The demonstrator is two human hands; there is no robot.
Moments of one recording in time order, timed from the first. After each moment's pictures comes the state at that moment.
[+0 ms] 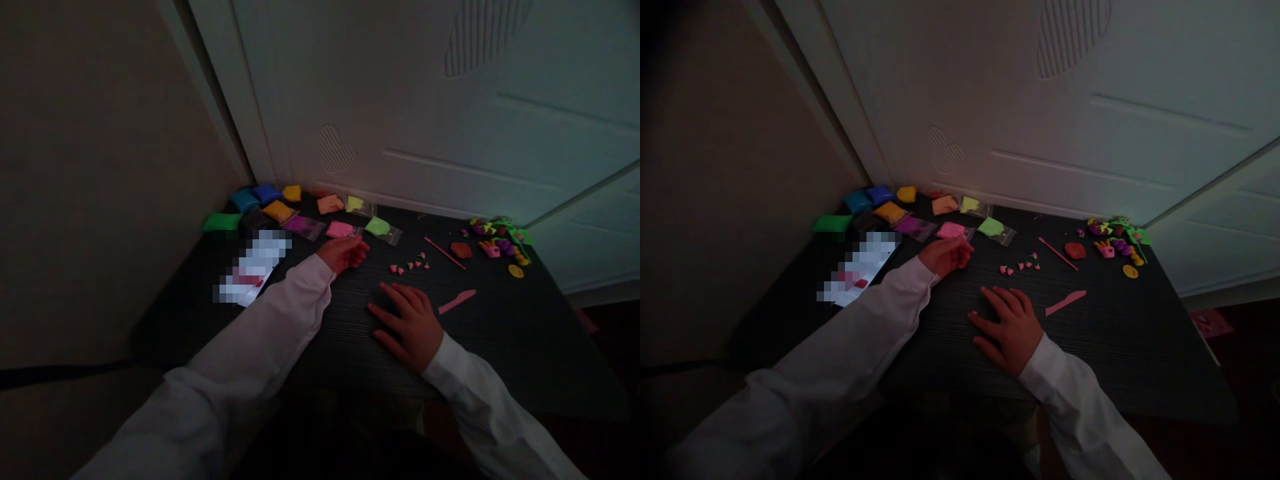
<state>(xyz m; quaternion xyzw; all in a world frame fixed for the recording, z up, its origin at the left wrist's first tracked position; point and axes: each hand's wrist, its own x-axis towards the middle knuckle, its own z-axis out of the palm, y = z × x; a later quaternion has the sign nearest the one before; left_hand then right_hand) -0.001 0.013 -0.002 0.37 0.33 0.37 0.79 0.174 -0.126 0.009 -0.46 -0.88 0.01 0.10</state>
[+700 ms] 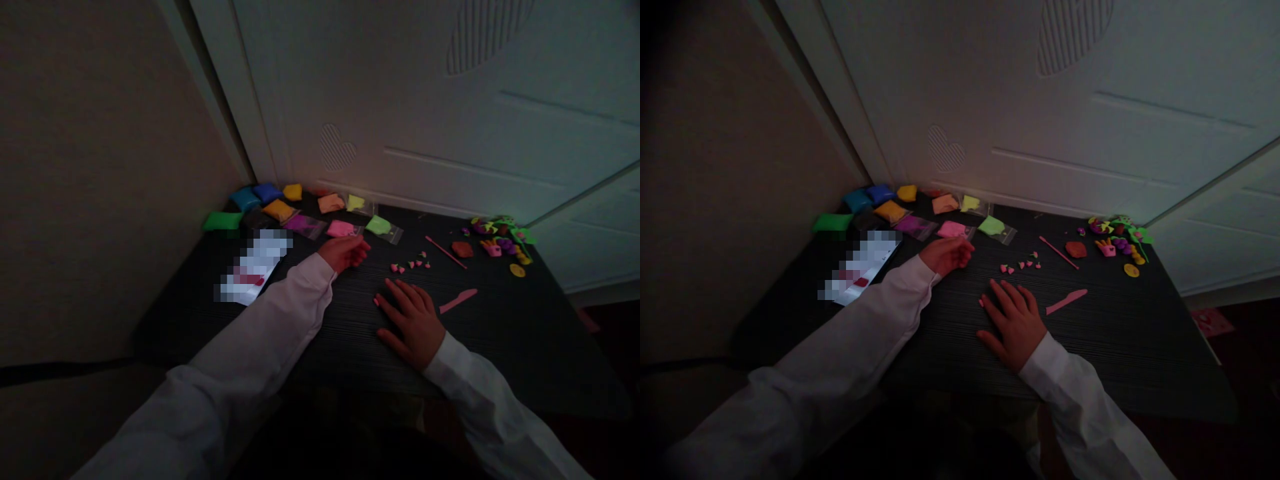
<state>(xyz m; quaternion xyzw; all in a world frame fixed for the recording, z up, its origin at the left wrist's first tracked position) -0.001 0.013 -0.004 0.38 0.32 0.37 0.79 0.175 -0.128 0.009 -0.49 -0.87 0.01 0.06</state>
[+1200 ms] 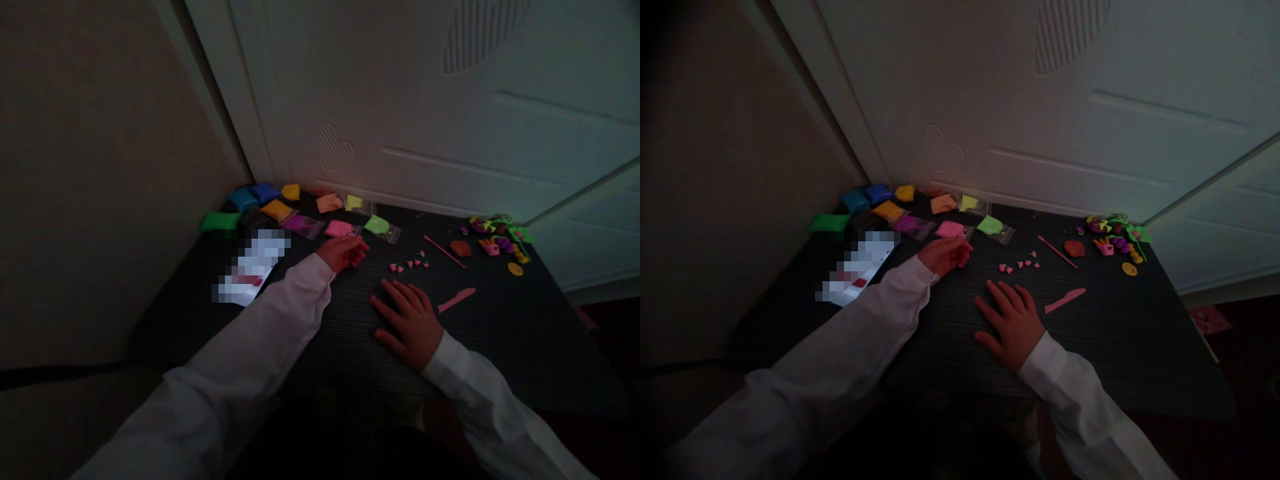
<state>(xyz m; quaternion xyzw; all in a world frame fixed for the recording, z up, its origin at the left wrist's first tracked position) -0.001 0.013 -0.005 0.38 0.32 0.37 0.78 0.175 -0.127 0.007 -0.49 -0.87 0.02 0.05</state>
